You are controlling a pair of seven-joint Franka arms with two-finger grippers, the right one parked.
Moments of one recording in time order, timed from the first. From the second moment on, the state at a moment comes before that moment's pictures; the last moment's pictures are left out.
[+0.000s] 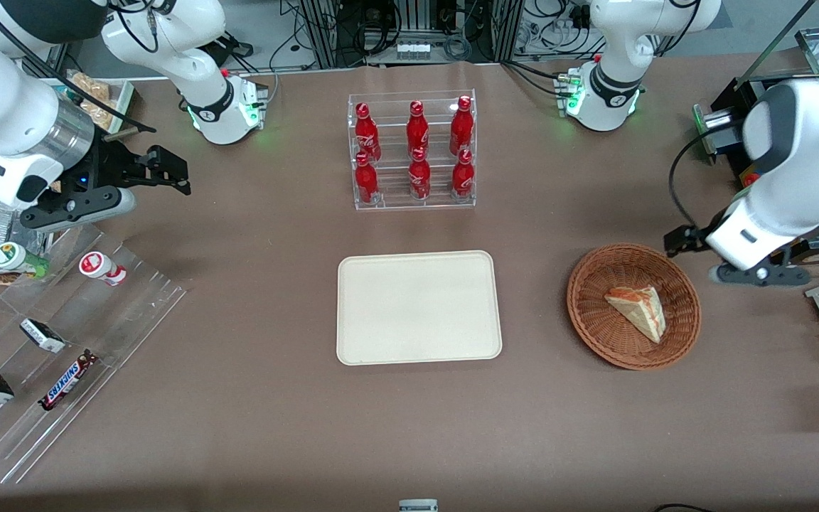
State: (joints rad) arm -0.09 0.07 0.04 -1.98 0.03 1.99 -0.01
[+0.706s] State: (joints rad) arm -0.09 0.27 0.04 -2.09 0.03 2.38 -0.87
